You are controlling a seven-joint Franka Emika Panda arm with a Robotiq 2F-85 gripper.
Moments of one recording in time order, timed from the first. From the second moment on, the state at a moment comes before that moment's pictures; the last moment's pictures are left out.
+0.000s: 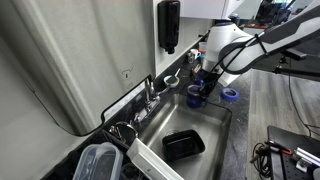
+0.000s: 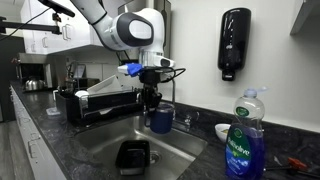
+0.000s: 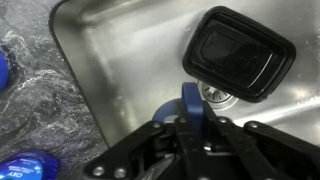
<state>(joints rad) -0.06 0.16 -0.08 -2.14 0.02 2.31 0.15</state>
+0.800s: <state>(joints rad) -0.05 0.41 -0.09 -2.08 -0.11 2.38 0.11</state>
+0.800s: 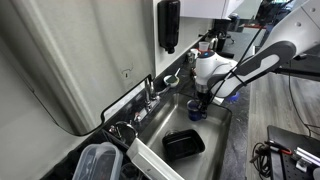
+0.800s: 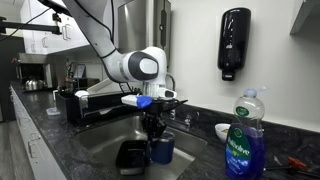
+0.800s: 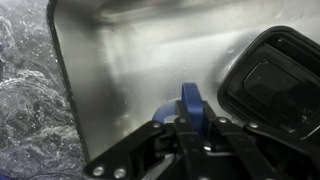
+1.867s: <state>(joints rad) -0.09 0.68 -0.09 -1.93 -0.02 2.61 0.11</state>
